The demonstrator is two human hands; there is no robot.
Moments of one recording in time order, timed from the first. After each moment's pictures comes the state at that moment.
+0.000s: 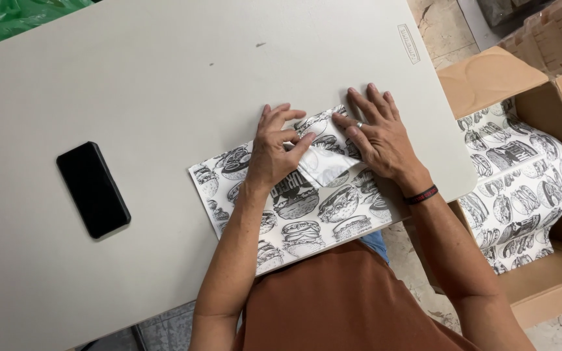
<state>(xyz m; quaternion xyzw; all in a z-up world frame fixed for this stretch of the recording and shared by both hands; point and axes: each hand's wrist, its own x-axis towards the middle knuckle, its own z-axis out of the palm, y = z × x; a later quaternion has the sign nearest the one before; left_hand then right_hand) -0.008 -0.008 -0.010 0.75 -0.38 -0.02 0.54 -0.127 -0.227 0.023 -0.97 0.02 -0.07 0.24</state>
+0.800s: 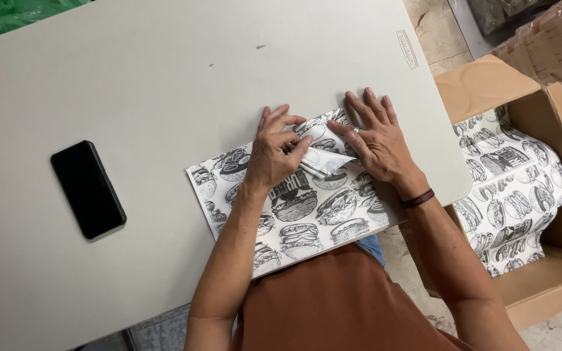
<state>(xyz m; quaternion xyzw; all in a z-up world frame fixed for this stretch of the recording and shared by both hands) -0.008 -0.008 -0.008 0.76 -0.38 -0.02 0.52 -0.127 -0.227 0.024 -0.97 0.00 -0.06 0.23</state>
